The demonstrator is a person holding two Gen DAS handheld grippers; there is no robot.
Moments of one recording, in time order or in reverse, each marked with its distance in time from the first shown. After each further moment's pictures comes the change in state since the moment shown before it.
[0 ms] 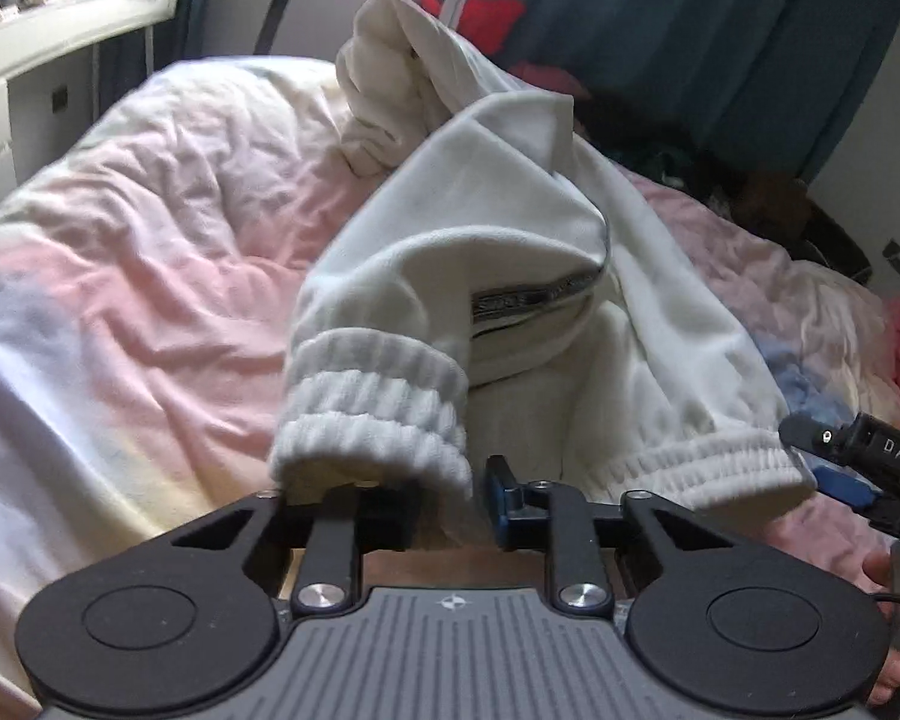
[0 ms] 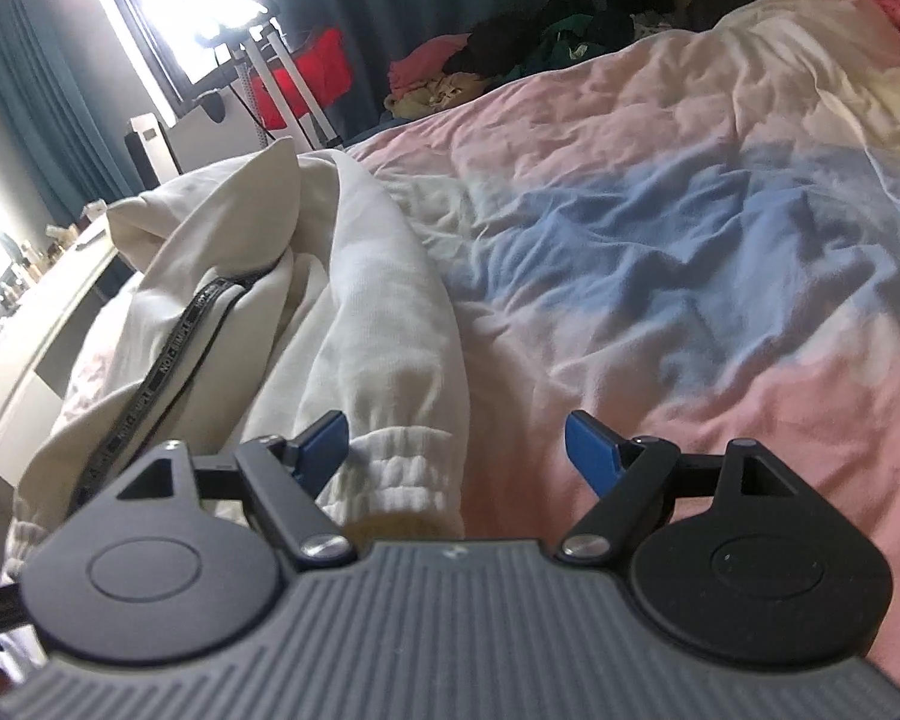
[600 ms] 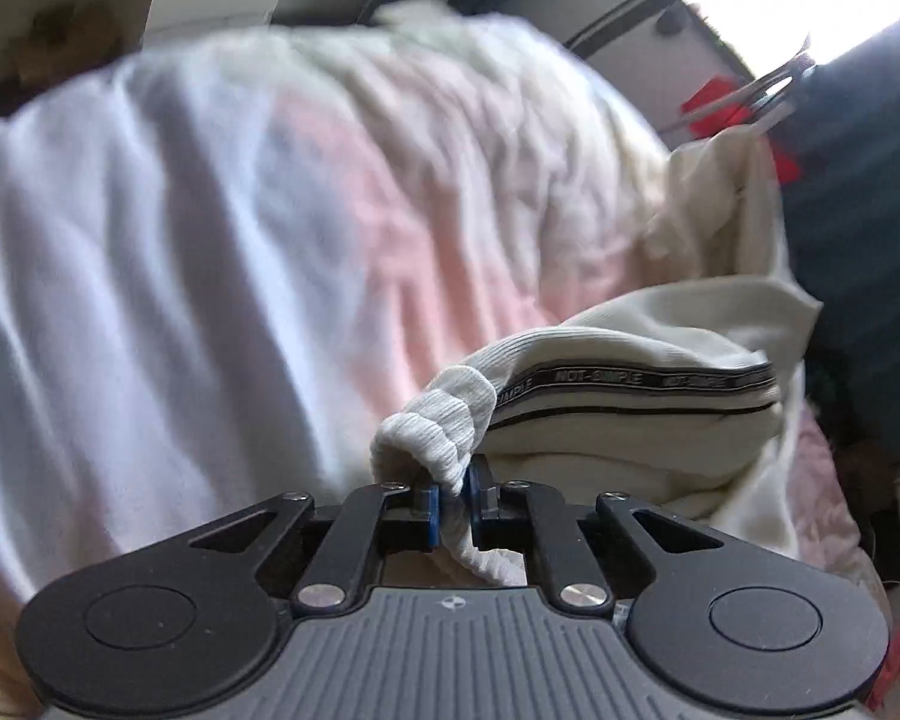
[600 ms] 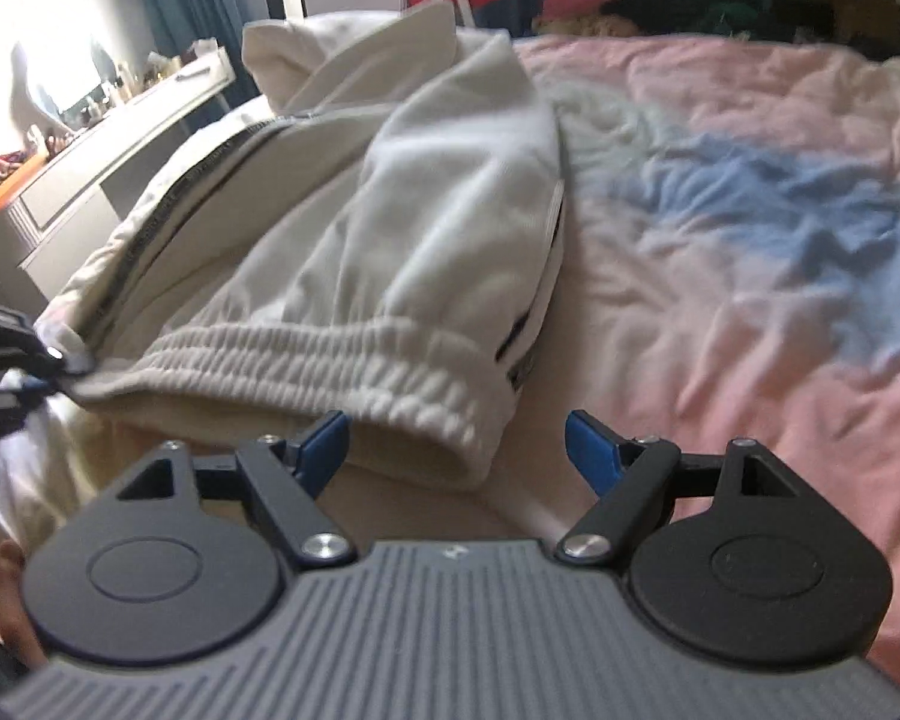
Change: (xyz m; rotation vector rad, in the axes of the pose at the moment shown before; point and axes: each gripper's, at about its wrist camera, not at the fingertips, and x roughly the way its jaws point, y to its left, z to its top) left arm 0.005 0.118 0.026 -0.625 0.044 0.146; right arm 0.021 0.057 -0.041 -0.275 0.171 0.145
